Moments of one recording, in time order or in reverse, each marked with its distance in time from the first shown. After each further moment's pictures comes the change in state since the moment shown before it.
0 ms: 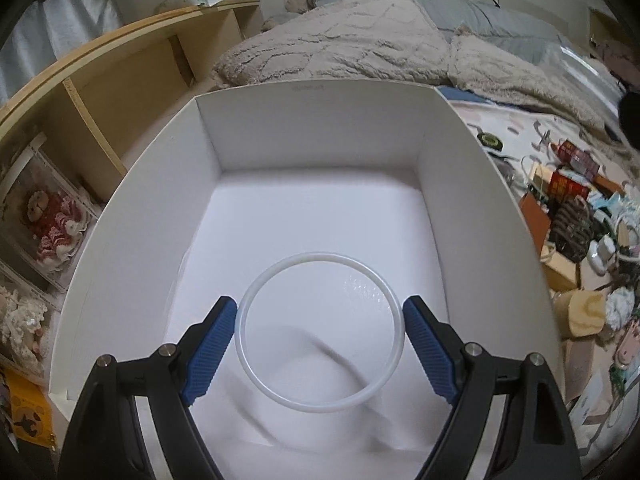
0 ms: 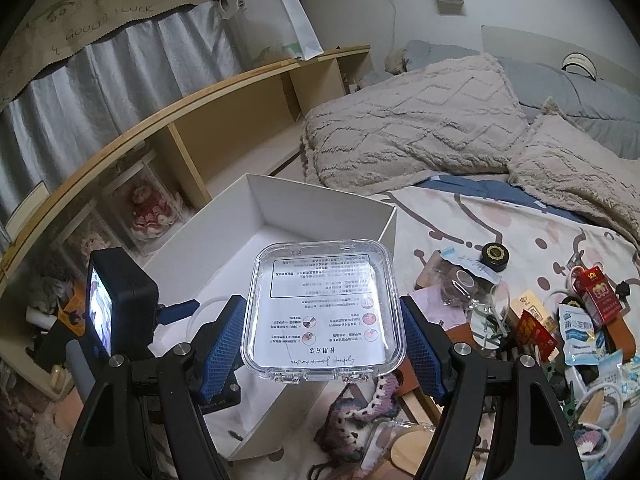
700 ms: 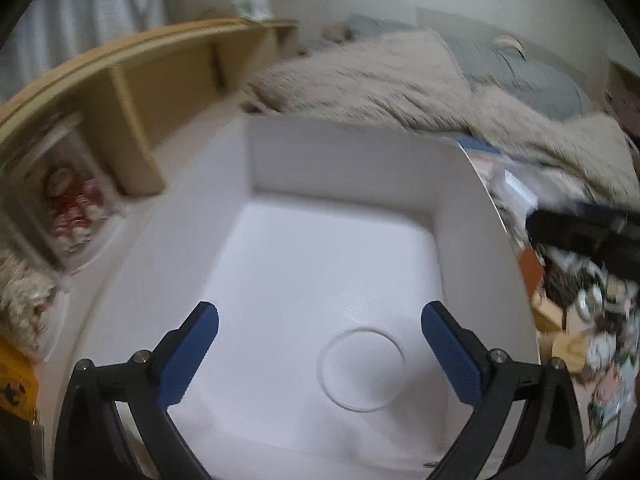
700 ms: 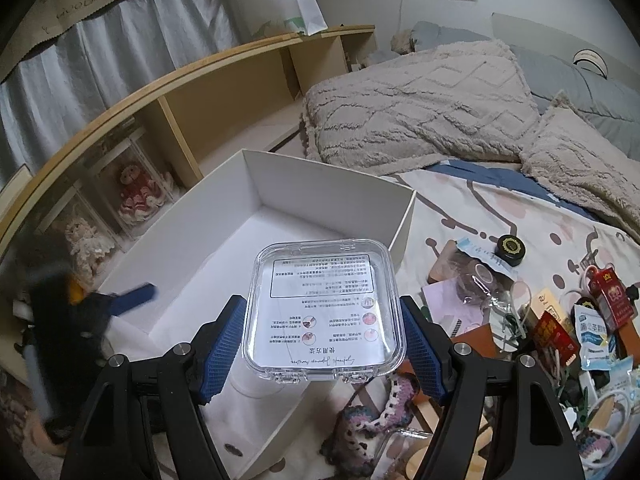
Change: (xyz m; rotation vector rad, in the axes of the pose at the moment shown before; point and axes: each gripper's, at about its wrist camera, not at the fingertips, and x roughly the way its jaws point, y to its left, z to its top) left arm -0.041 0.040 0.000 -0.199 -0.149 0.034; right arm 0.042 0.015 0.002 -0.018 0.075 -0.026
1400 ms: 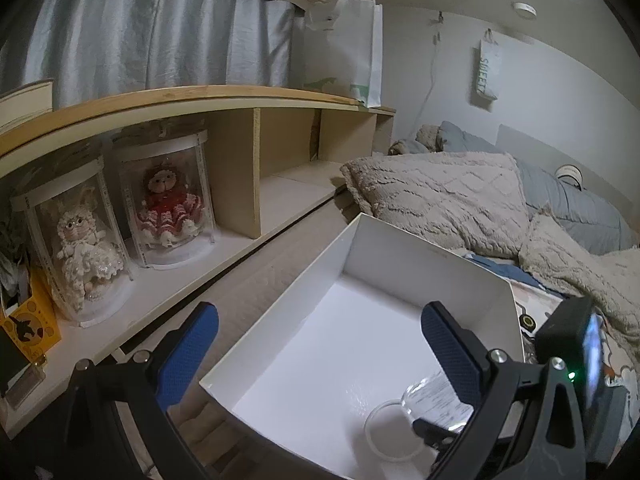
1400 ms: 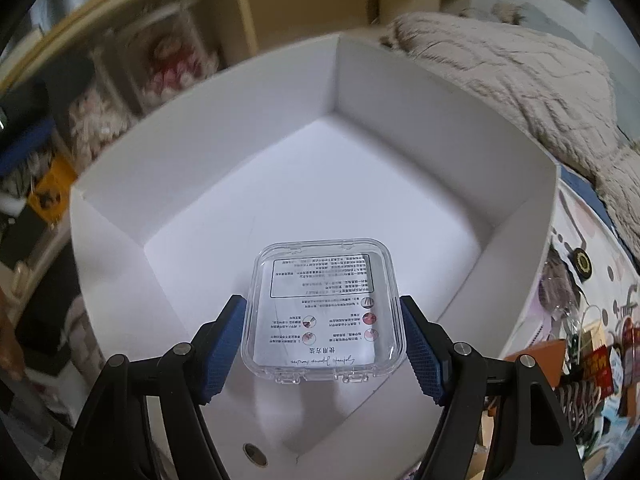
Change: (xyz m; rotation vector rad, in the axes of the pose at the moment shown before) left arm -0.059 0.066 0.003 -0.297 -0.252 0.097; right arm 0.085 0.077 -0.028 -0.294 0.291 0.023
